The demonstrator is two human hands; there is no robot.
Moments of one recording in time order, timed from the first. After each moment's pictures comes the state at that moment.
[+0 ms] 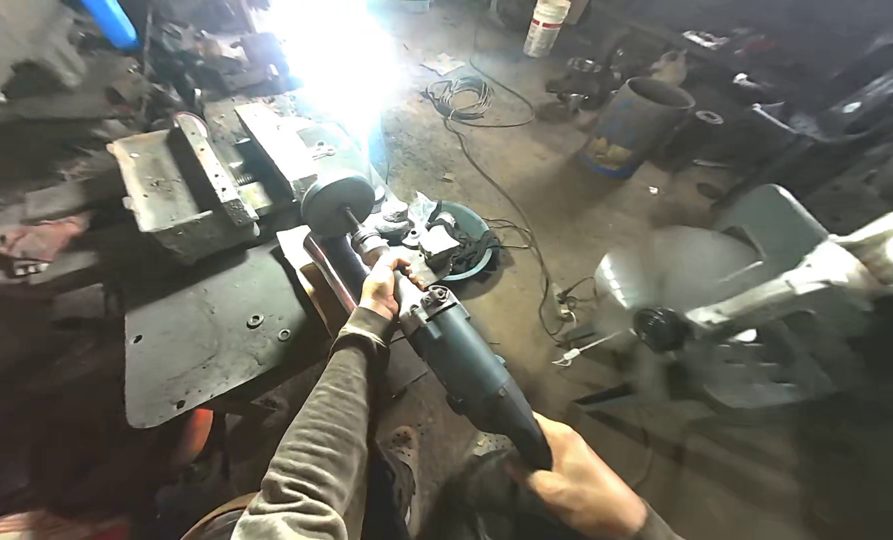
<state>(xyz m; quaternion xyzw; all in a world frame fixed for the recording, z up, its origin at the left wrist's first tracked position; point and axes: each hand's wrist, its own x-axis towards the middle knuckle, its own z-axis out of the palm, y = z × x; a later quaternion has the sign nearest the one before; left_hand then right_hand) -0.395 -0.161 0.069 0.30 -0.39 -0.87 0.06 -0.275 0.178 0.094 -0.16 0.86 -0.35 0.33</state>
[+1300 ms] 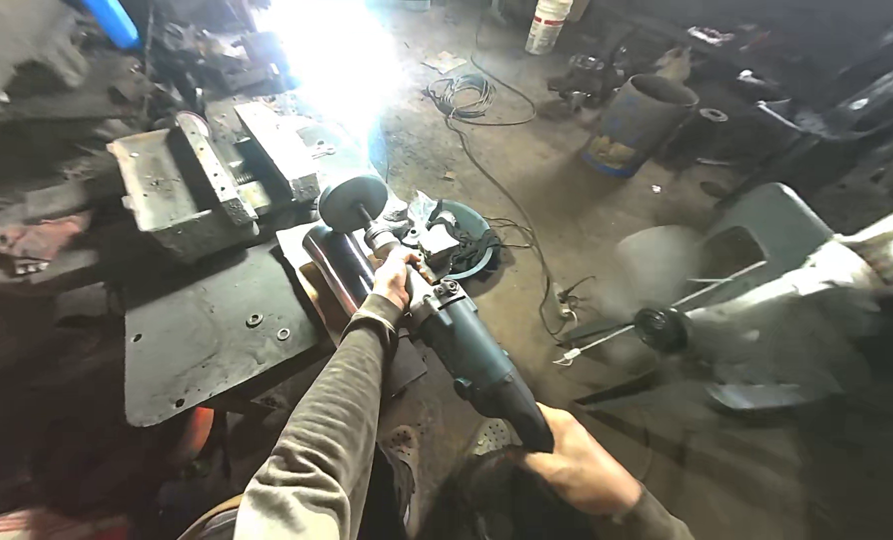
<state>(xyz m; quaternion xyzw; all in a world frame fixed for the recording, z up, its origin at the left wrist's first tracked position) -0.426 -0.154 0.055 0.36 -0.39 -0.84 0.06 -0.293 0.180 0.089 -0.15 0.83 -0.41 0.34</state>
